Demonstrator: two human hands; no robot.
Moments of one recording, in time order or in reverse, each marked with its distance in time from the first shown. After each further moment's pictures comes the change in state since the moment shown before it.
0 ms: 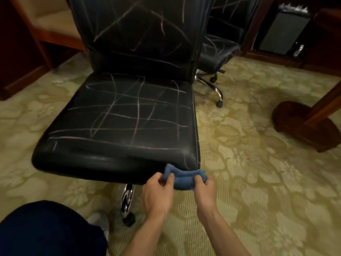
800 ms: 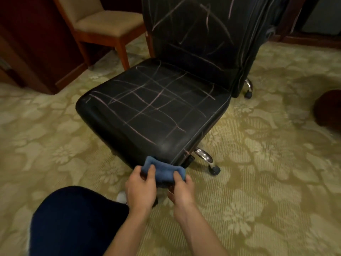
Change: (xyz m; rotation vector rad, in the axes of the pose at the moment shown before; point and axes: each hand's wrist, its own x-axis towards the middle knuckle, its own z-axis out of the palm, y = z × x) left_hand -0.010 -0.050 -0.071 -0.056 0.280 0.037; right_hand -0.077 0.023 0.071 0.271 -0.281 0.304
